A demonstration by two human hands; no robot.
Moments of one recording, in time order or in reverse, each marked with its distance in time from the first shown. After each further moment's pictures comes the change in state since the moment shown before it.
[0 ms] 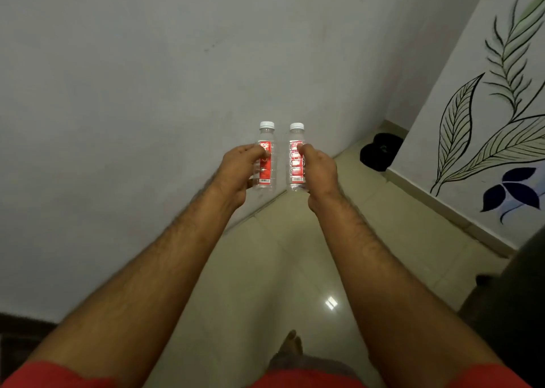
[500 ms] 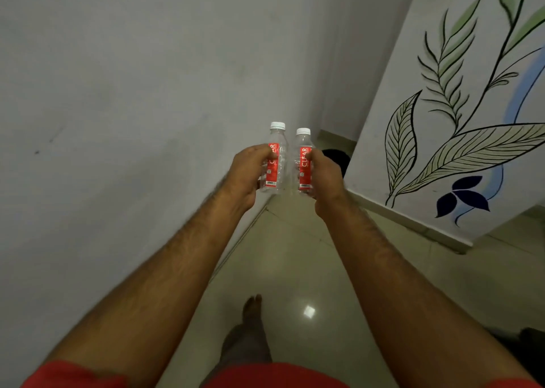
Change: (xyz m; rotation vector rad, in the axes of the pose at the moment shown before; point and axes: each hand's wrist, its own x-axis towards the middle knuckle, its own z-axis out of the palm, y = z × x) left_hand 0.366 0.076 0.201 0.057 -0.357 -0.025; right_hand 0.364 -0.090 -0.043 0.015 0.282 -0.022
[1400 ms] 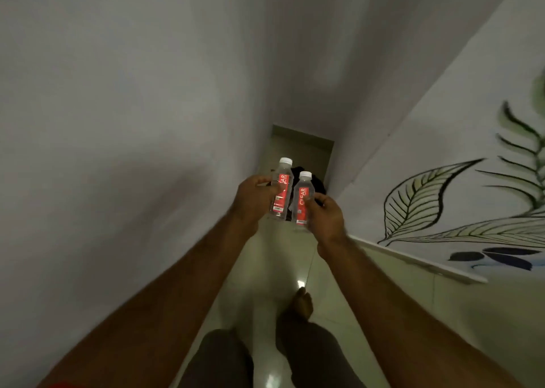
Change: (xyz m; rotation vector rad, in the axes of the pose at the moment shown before) left_hand 0.683 -0.066 0.263 0.291 -0.187 -0.326; right_hand 0.671 0.028 -0.104 -0.049 0.391 0.314
